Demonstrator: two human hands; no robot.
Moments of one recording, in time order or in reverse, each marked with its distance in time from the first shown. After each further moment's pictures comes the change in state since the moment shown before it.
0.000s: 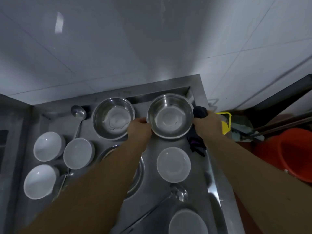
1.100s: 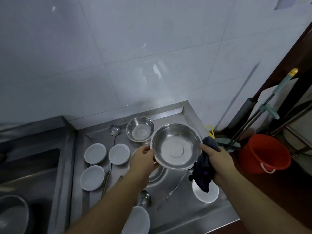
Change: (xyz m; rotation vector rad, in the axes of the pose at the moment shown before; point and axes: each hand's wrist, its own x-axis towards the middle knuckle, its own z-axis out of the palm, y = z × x) left_hand -0.251 -0.030 -0.236 -0.244 -0.347 0.125; right_hand -0.366 -0.009 -0.059 0.928 -0.008 0.137
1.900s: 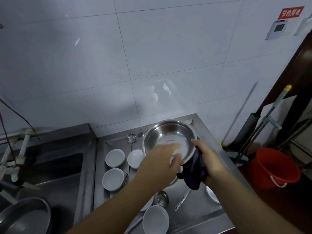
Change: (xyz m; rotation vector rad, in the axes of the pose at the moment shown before) left_hand -0.113 0.040 -0.070 1.112 -0.148 1.049; right_hand -0.129 0.006 0.080 0.080 -0.398 0.103
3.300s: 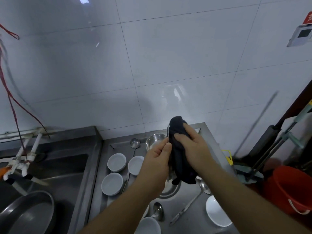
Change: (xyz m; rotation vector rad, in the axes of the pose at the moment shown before) left_hand 0.052 0.054 0.011 -1.240 0.221 -0.505; right_hand 0.023 -0.071 0.031 -0.512 -0.167 -0.521
